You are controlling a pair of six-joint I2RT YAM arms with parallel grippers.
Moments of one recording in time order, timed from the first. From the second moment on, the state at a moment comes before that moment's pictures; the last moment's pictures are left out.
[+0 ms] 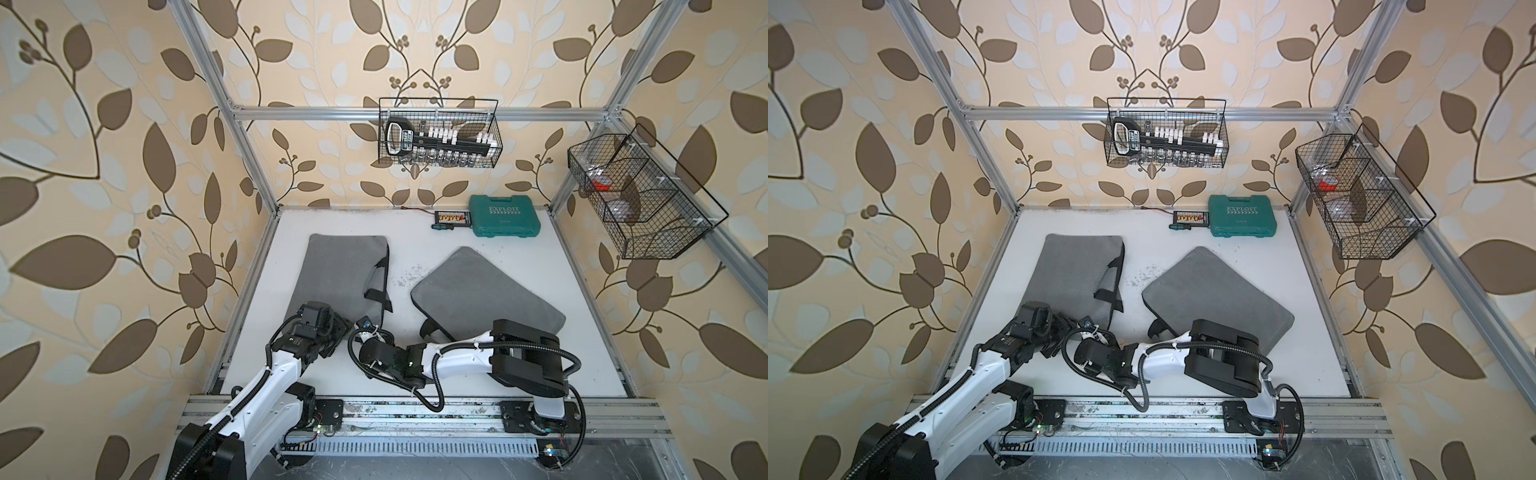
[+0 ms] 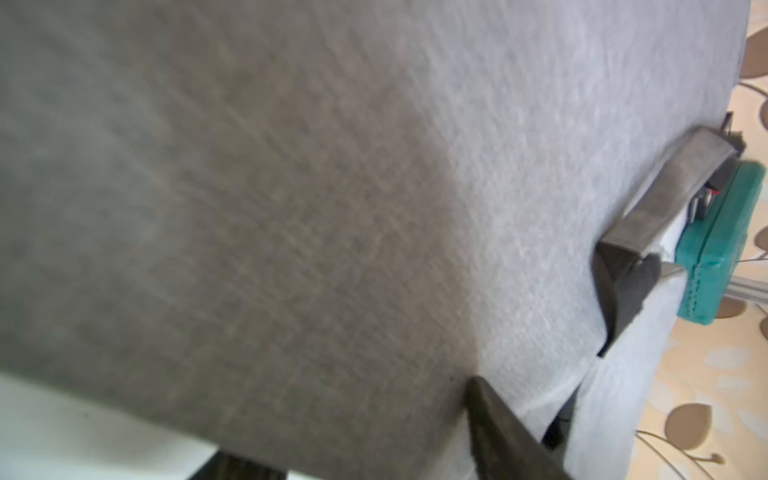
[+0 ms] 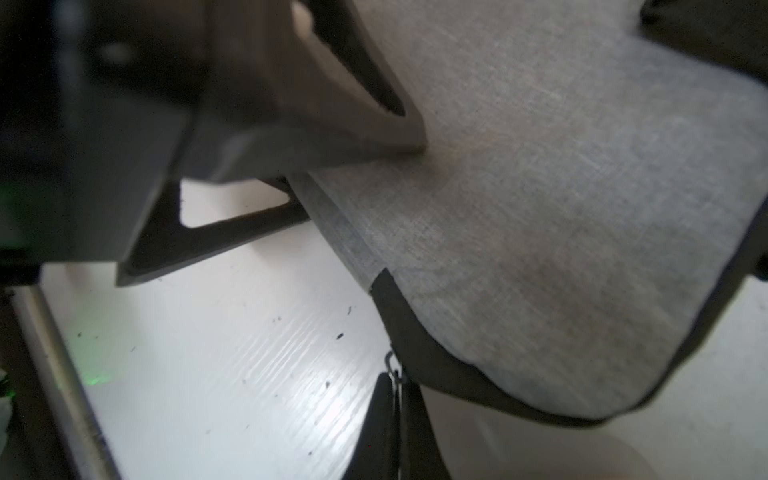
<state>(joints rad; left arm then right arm) -0.23 0.83 0.31 -0.41 0.12 -1.15 1.33 1.96 1.08 0.10 0.39 0.58</state>
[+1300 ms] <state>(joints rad) 0.13 1.19 0.58 -0.51 0.25 -0.89 1.27 2.02 1.09 0.23 0.32 0.49</state>
